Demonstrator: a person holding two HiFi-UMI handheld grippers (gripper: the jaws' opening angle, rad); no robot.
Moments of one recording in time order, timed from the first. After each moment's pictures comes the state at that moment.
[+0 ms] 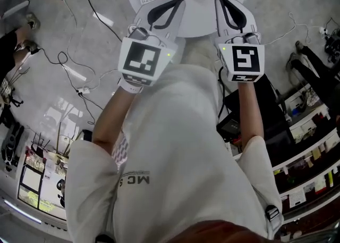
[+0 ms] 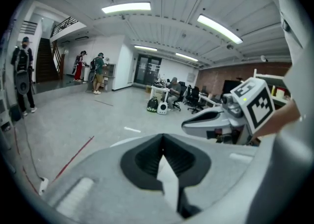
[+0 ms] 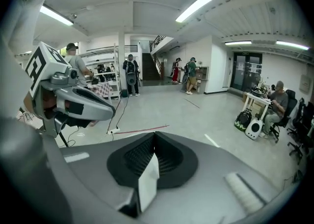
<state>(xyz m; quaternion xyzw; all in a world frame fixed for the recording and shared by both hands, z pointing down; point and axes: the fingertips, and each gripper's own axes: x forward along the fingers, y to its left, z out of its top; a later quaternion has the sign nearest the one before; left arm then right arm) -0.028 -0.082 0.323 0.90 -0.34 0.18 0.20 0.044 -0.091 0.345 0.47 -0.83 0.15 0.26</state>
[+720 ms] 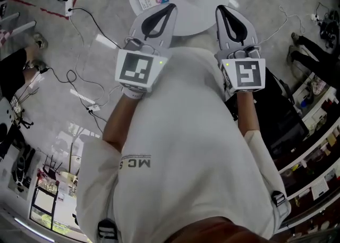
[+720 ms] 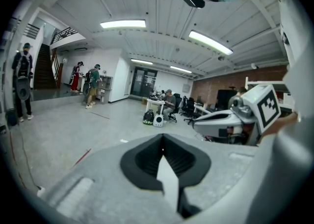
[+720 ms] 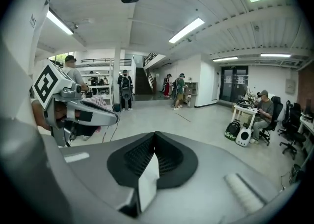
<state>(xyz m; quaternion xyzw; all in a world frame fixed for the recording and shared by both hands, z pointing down) -0.043 -0.031 0.211 0.92 -0.33 0.12 0.16 0.044 -0.017 0.215 0.53 -0.82 0.10 0.19</state>
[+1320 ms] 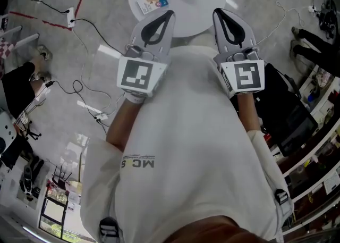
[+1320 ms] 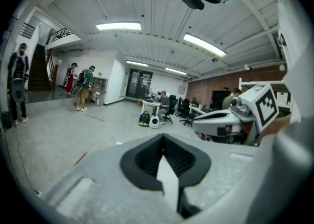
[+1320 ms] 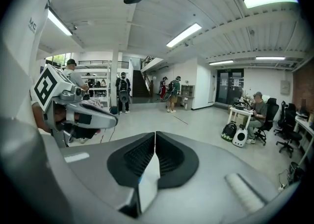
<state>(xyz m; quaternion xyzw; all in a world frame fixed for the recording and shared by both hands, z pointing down) -0.050 -0.006 0.199 0.93 -0.31 0.11 0.15 0.036 0.008 0.198 0.55 -0.82 0.09 0.17</state>
